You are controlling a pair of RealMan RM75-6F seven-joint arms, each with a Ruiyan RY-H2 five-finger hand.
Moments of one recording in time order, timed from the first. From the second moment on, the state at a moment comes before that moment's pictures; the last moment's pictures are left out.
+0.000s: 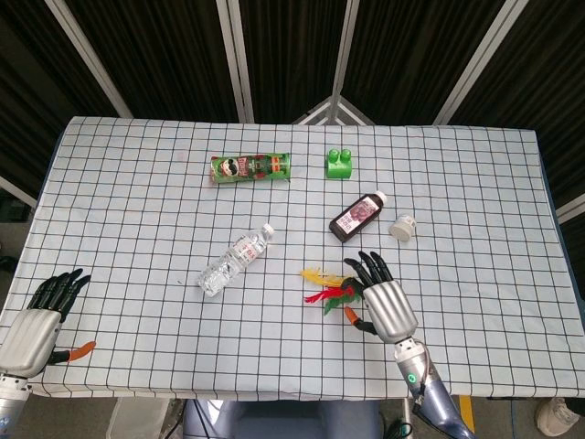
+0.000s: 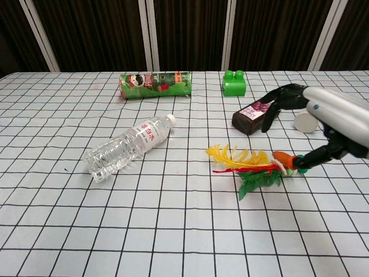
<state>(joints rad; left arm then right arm) -0.09 -1.12 0.06 -1.68 1.61 1.44 0.00 0.35 -1.61 0.13 -1.69 -1.48 1.26 -0.32</state>
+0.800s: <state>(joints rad) -0.10 -1.11 0.06 -1.69 1.61 1.43 -0.03 0.44 -1.92 0.16 -1.47 -1.36 1.21 -0.37</state>
